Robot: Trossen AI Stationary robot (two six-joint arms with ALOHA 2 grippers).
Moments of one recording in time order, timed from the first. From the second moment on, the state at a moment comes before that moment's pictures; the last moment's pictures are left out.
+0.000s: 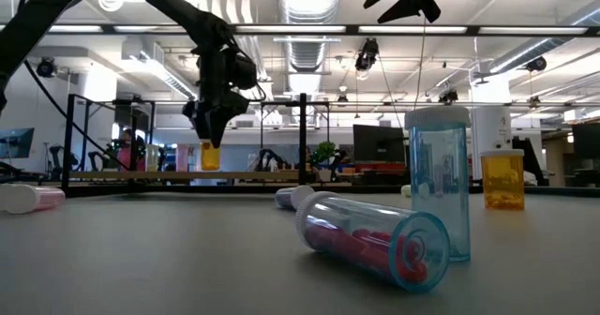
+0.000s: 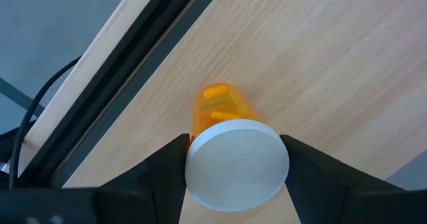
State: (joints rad) left arm 0.85 1.92 1.68 -1.23 -0.02 0.09; right arm -0.45 1.23 1.37 -0.54 0.16 0.34
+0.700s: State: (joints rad) left arm 0.84 1.92 1.68 -1.21 0.04 0.08; right arm -0.45 1.23 1.37 -0.54 0.16 0.34
